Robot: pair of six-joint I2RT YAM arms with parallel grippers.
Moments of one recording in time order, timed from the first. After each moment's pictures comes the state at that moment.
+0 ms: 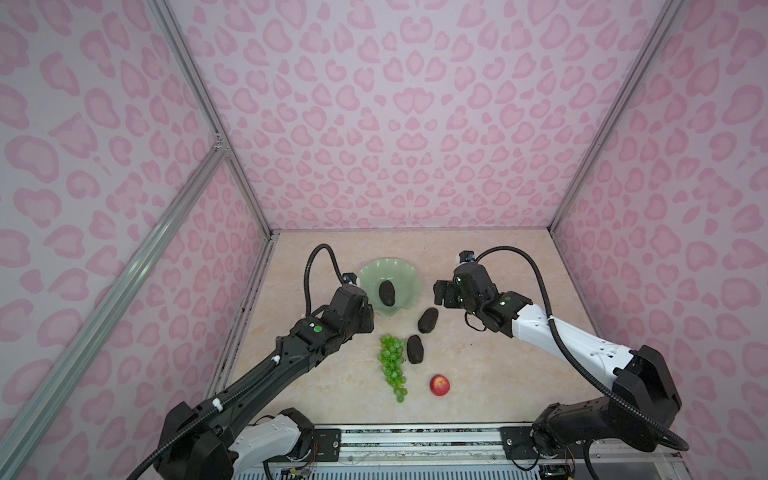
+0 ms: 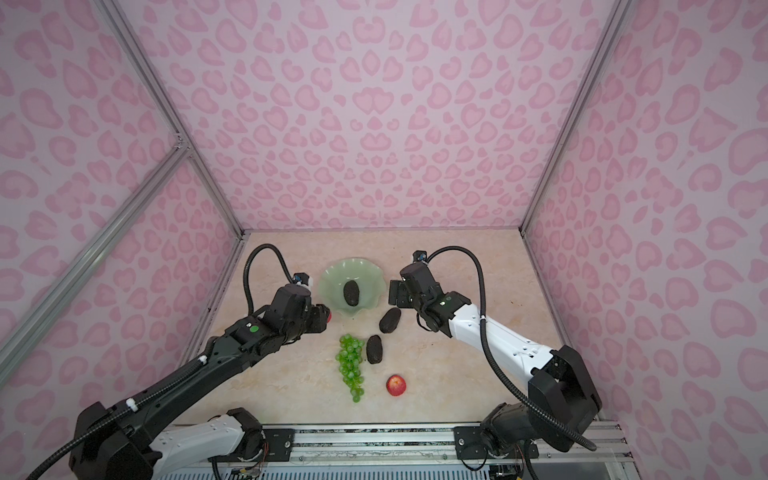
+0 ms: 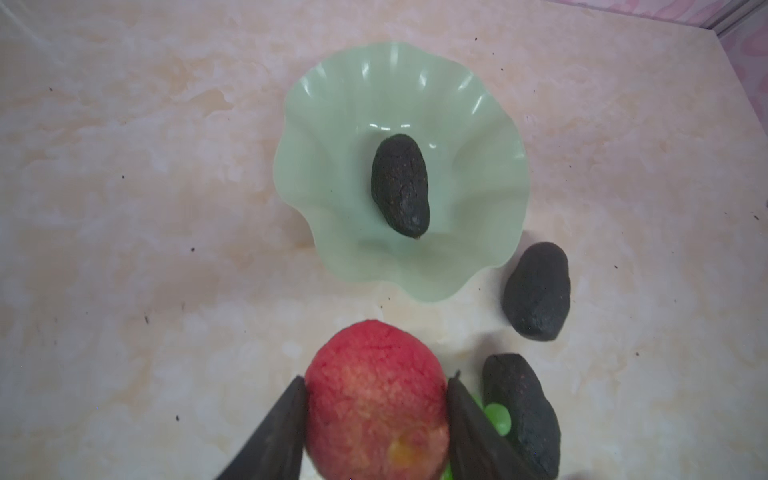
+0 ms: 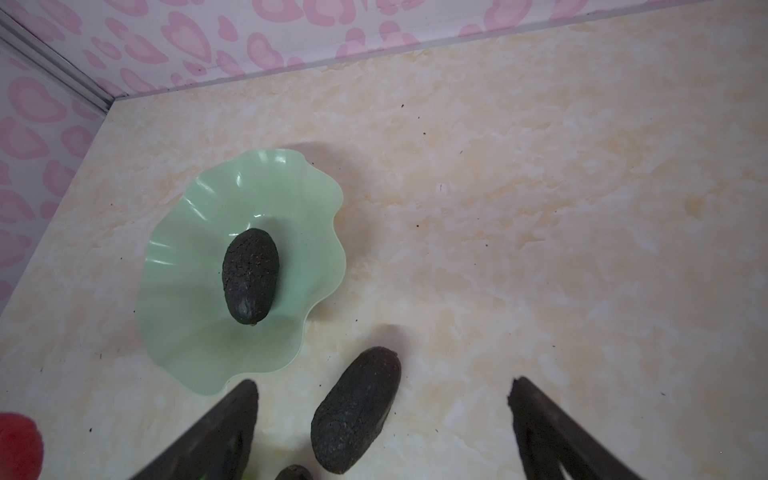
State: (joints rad) left arm -0.60 1.19 0.88 -0.50 -0.21 -0.49; right arm 0.65 1.41 1.03 -0.35 0.26 0.55
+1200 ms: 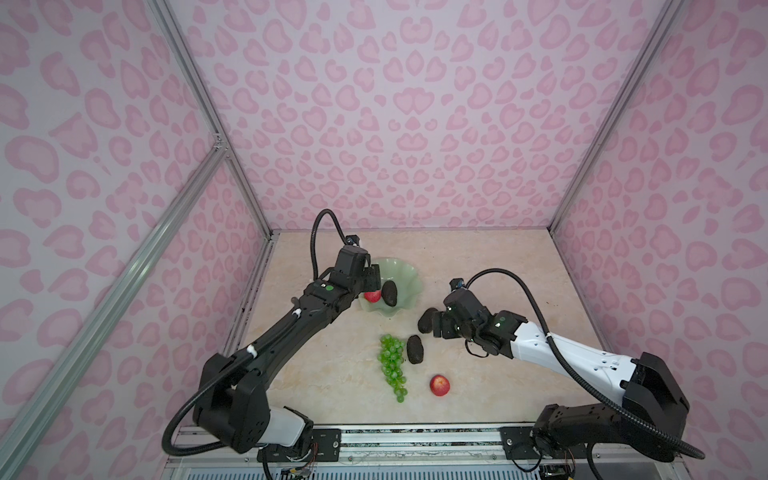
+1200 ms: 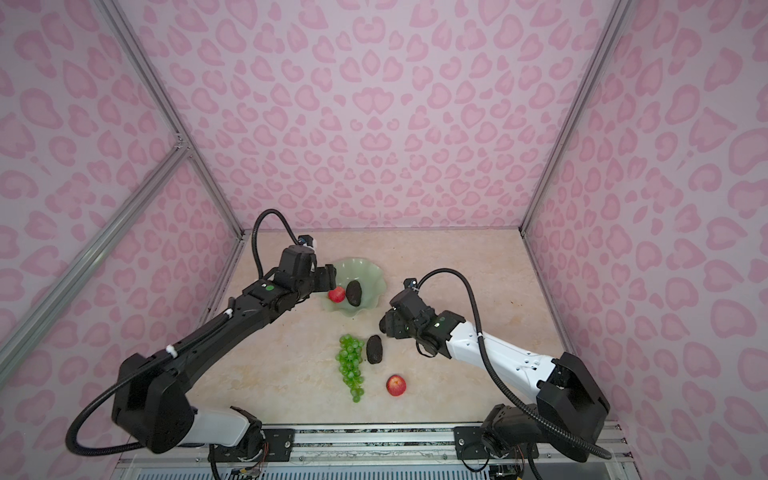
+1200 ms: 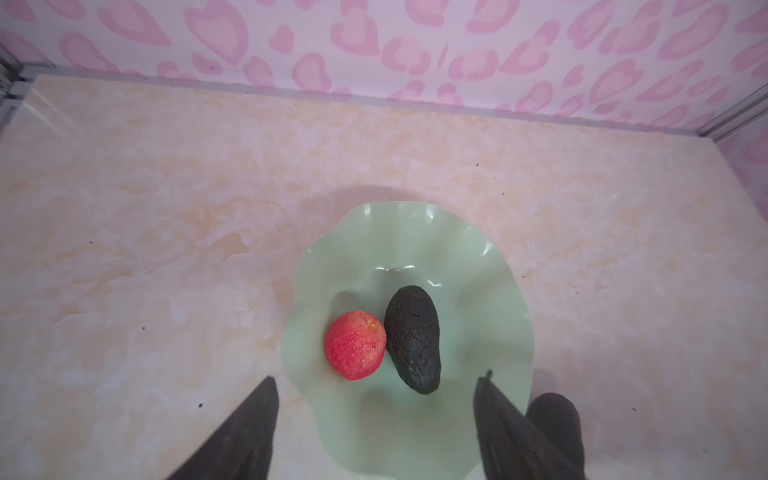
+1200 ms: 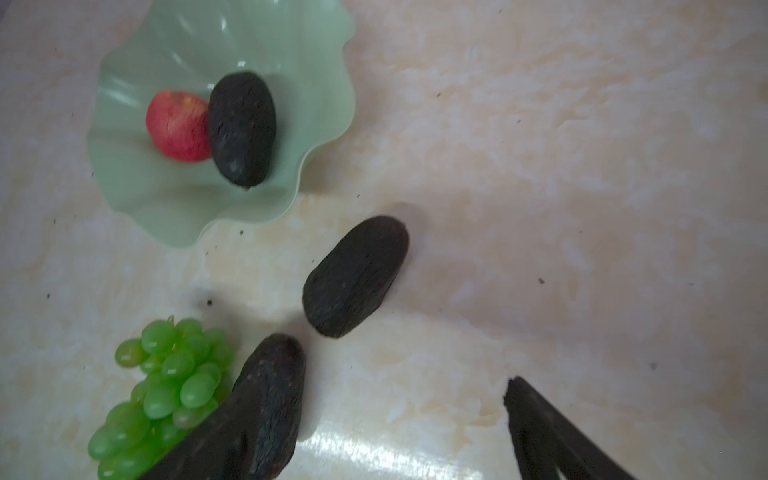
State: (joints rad) left arm -0.48 1.34 1.09 -0.36 -0.22 -0.39; right arm 0.86 1.36 0.90 -0.49 0.27 0.62
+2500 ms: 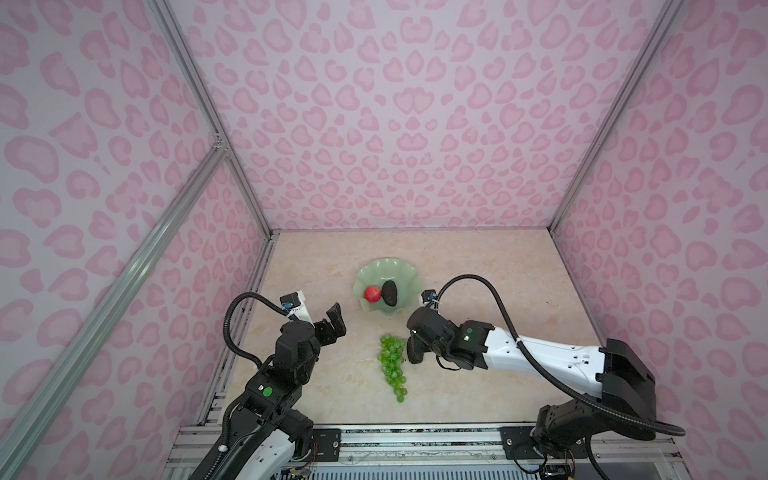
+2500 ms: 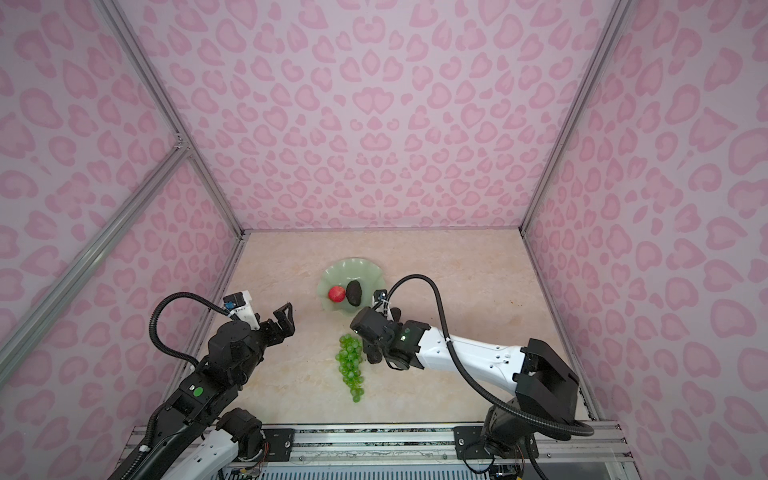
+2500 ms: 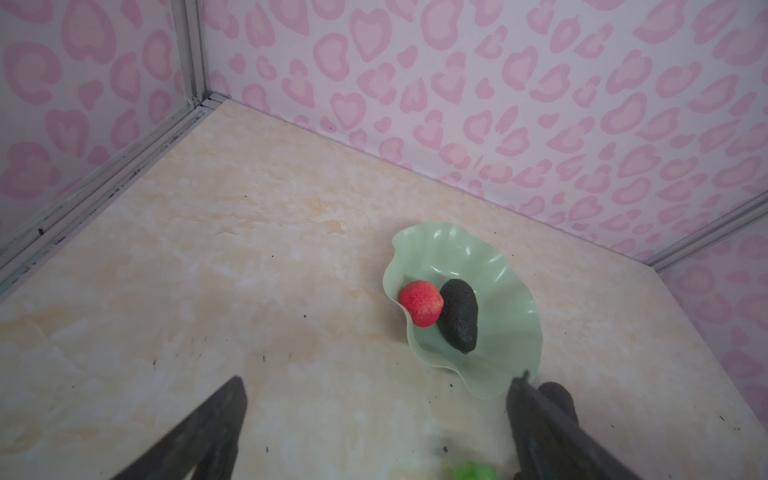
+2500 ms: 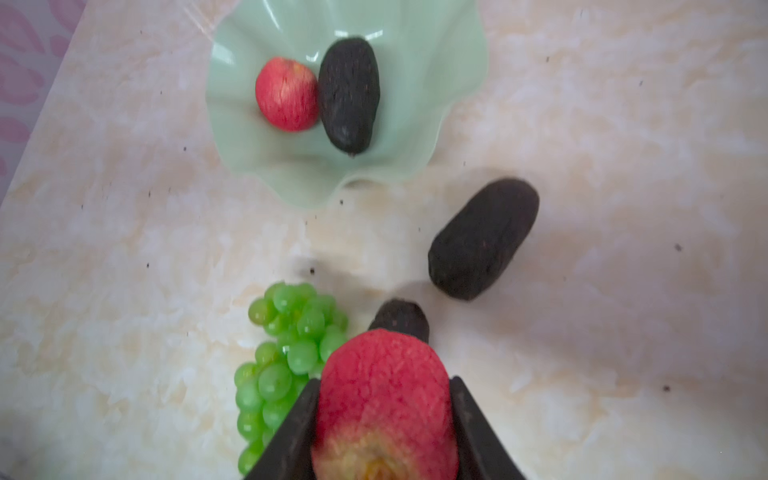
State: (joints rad) left arm -0.48 0.54 0.55 -0.39 -0.39 -0.54; right arm 1.03 1.56 1.13 -0.50 0.40 0.78
